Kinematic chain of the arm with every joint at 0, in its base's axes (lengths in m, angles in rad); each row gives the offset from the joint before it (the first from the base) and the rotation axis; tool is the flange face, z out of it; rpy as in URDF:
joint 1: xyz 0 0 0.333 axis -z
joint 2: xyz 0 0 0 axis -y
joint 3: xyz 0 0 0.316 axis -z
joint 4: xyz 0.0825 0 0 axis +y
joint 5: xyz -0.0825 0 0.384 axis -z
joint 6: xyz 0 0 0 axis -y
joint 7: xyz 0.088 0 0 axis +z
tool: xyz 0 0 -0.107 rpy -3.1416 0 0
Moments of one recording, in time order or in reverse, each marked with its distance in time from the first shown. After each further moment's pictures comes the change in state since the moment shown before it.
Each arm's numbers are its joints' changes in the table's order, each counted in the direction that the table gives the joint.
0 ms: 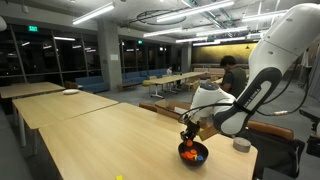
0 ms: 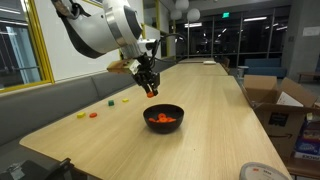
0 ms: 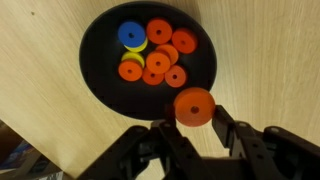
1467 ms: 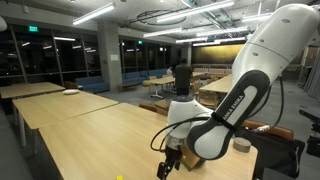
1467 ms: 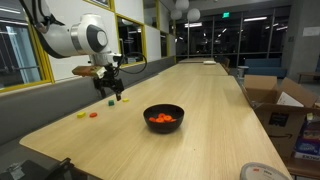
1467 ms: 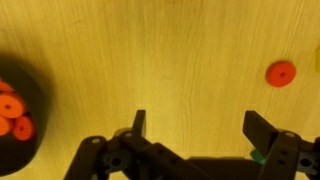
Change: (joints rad) arm 0.210 -0.137 -0.616 -0.143 -0.478 -0.166 0.332
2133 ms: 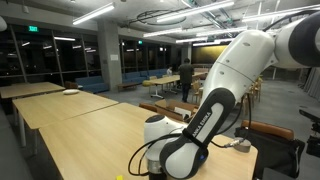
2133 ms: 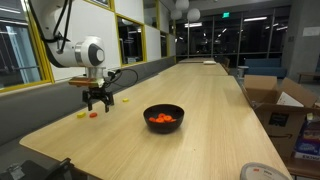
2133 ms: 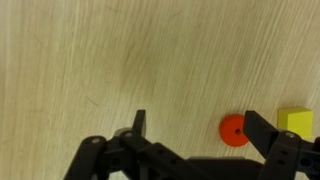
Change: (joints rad) arm 0.146 -0.271 -0.251 -0.271 -0.030 -0.203 0.185
